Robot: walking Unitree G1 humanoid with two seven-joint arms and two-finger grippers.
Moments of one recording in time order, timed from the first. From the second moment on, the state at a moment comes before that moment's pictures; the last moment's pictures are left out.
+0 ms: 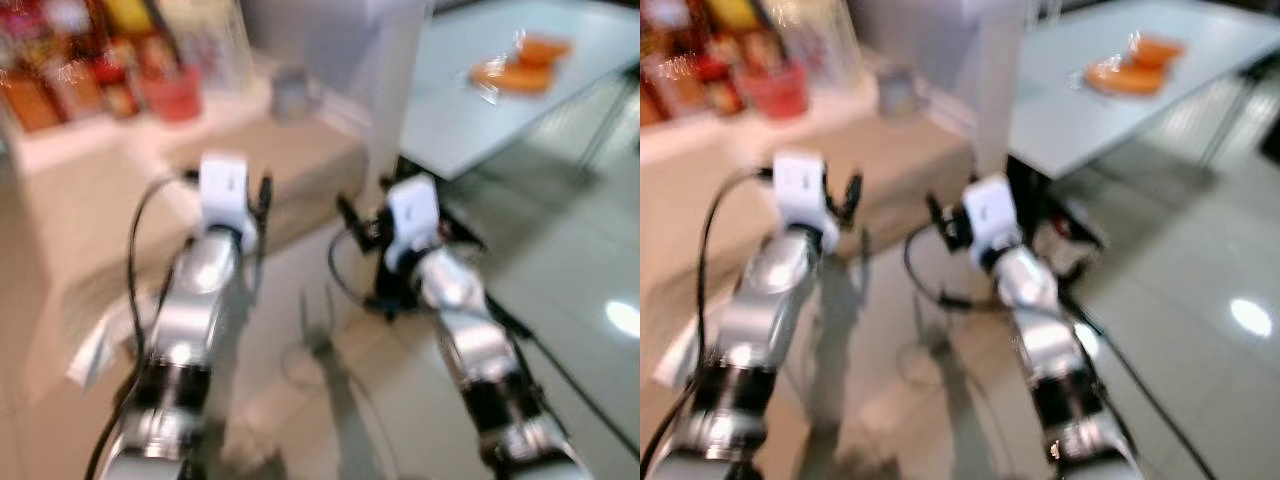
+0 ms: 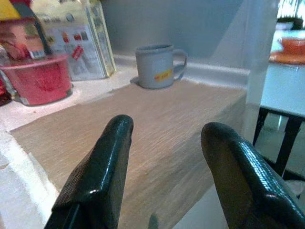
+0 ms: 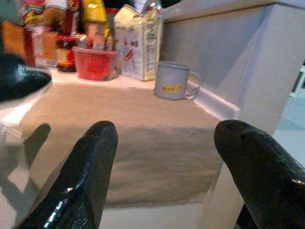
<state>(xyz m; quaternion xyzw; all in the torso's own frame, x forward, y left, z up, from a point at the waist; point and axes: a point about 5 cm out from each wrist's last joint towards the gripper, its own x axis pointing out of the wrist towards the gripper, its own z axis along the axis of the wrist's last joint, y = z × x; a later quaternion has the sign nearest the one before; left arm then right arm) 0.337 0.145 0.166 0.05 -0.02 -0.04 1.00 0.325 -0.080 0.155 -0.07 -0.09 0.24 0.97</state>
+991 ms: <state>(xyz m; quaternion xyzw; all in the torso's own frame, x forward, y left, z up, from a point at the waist) 0.308 0.160 0.139 -0.01 0.00 -0.05 1.00 0.283 -0.150 0.122 -0.05 -0.06 0.08 0.99</state>
